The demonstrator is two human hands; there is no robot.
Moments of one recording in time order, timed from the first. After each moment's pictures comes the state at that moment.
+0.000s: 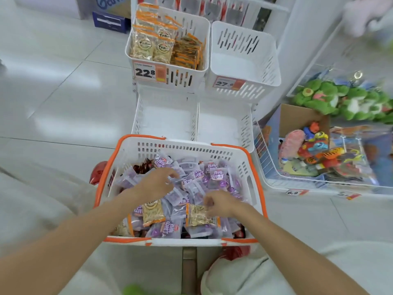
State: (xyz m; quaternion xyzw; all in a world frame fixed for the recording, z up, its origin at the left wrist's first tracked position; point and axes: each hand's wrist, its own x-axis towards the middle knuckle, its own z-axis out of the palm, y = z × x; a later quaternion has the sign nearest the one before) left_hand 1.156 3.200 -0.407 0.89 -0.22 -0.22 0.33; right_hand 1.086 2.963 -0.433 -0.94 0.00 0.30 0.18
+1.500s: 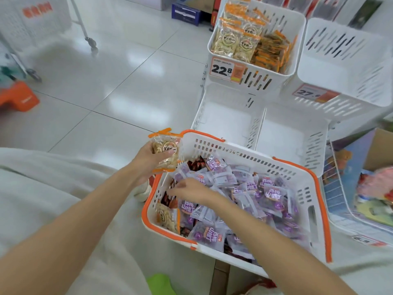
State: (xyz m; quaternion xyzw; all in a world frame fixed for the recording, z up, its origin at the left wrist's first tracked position) left_hand 1.190 3.337 -0.409 0.64 0.16 -0.14 0.74; right_hand 1.169 3.170 -0.435 -0.85 -0.07 0.39 0.35
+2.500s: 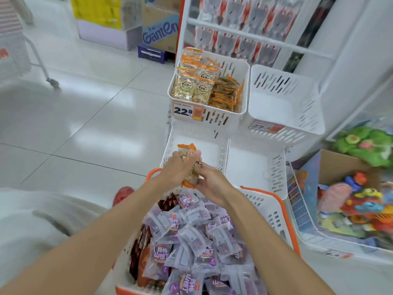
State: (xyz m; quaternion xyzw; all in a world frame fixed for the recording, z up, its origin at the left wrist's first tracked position) left_hand 1.273 3.211 -0.346 0.82 0.01 -0.15 0.55; right_hand 1.236 3.077 -0.340 -0.62 0.08 0.19 0.75
